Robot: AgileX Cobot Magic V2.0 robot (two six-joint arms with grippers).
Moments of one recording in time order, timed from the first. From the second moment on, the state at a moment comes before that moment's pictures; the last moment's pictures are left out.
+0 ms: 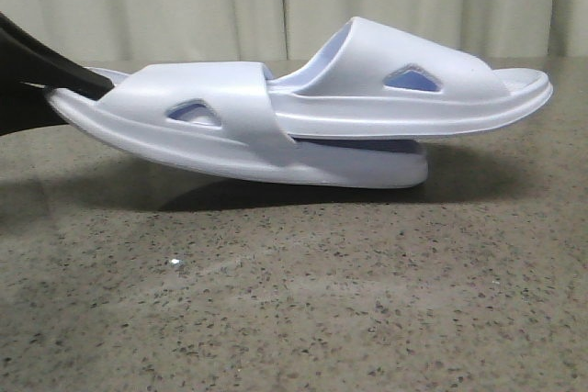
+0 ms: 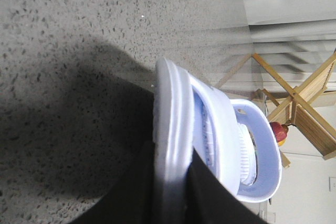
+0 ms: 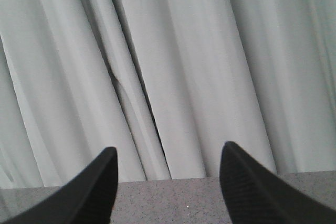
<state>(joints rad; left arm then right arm) -0.15 1.29 -0.51 -1.77 0.80 0.80 0.40 0.53 -0.63 1.39 -0.19 -1.23</state>
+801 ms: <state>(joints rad) -0.15 1.29 -0.51 -1.78 0.69 1.13 0.40 0.53 -0.63 1.39 -0.16 -1.23</state>
